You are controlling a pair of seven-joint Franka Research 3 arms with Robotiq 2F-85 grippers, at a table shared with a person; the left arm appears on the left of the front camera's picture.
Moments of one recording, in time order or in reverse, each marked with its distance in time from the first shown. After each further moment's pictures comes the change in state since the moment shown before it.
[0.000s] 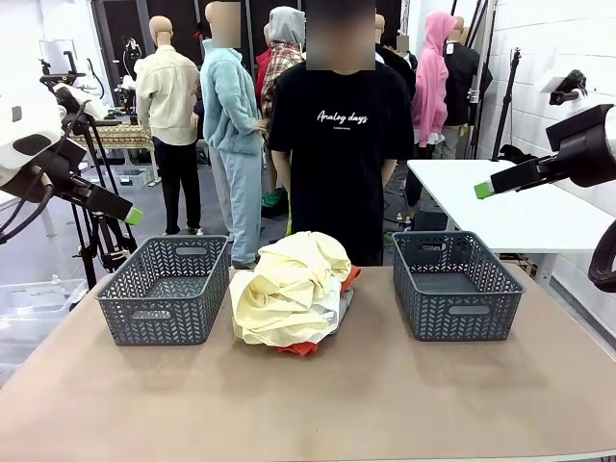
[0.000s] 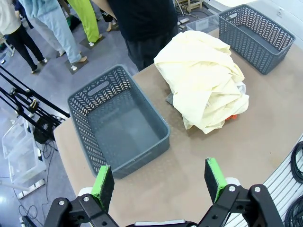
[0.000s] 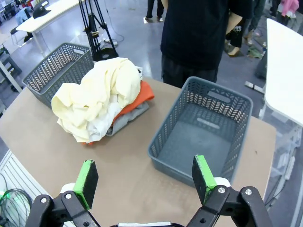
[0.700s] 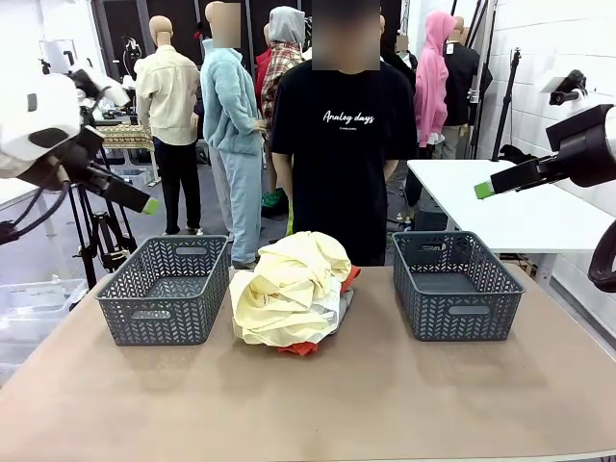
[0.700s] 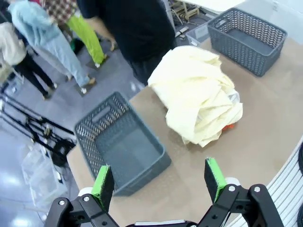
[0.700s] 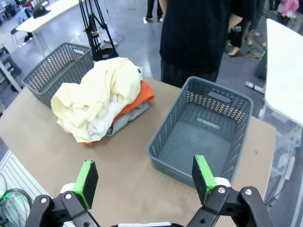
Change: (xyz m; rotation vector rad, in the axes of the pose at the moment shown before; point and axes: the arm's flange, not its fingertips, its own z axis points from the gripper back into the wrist) left arm 0.032 -0.056 0.013 0.043 -0.072 -0.165; right arm 0.000 0.000 0.000 0.000 0.000 0.001
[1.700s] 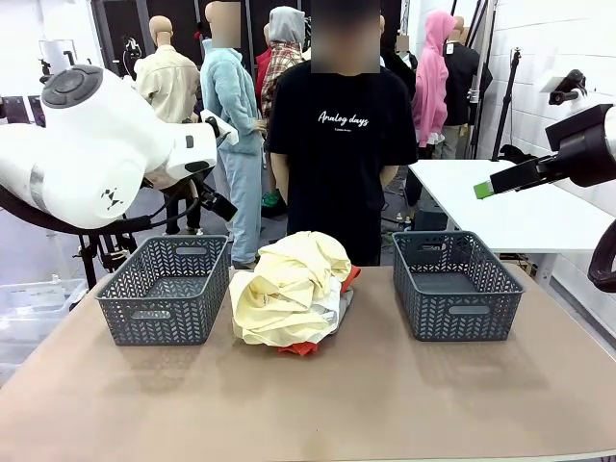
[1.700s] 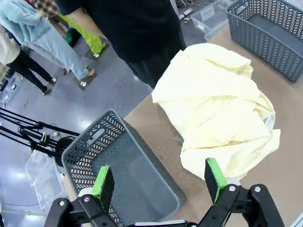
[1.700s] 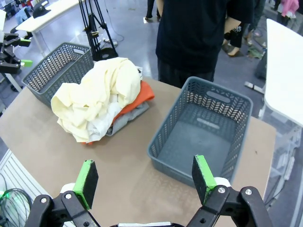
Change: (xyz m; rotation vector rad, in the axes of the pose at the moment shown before) left arm 0.048 0.007 -0.173 0.022 0.105 -0.039; right arm 0.000 0.001 0.000 -0.001 0.001 0.002
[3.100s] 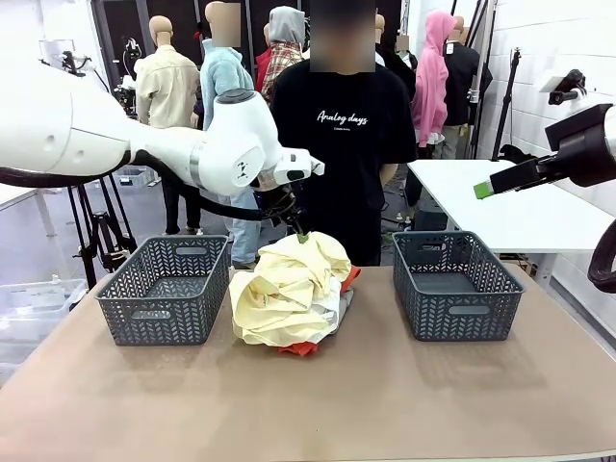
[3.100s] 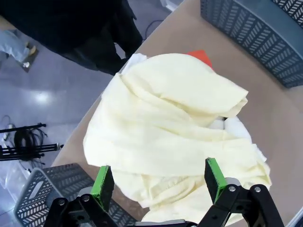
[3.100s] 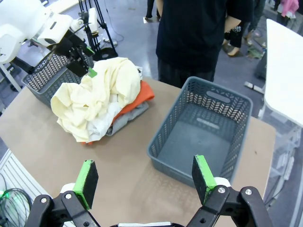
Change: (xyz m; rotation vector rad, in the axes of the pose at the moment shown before) left arm 0.107 -0.048 -0.195 -0.264 0.308 -0.050; right arm 0.000 0.001 0.000 -0.001 0.000 0.002
